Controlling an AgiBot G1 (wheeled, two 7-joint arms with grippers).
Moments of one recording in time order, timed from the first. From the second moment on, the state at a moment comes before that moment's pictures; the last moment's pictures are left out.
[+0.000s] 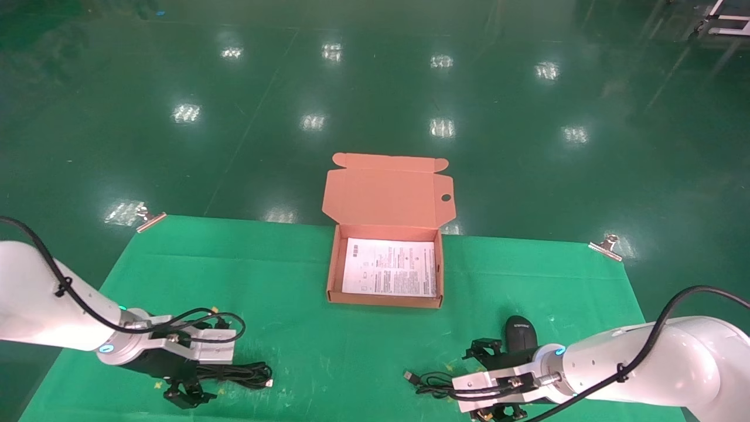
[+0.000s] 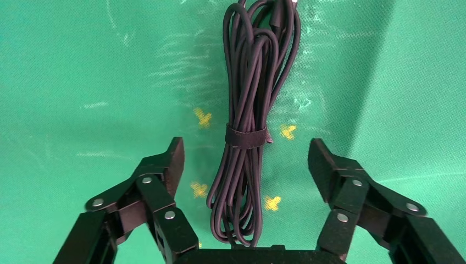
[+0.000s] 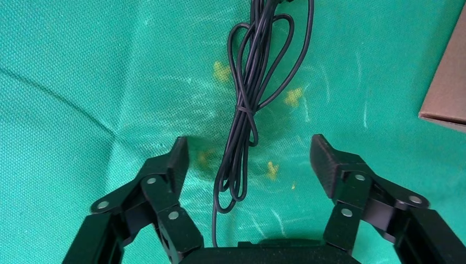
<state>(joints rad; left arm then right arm) -1.54 1.09 1.07 -0.45 1.79 1.11 0.09 1.32 -1.03 -1.03 0.96 -1.97 -0.96 -0.02</state>
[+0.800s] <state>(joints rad) -1.54 1.09 1.07 -0.46 1.79 1.12 0.09 1.32 -1.03 -1.03 0.97 -1.97 -0.96 -0.02</state>
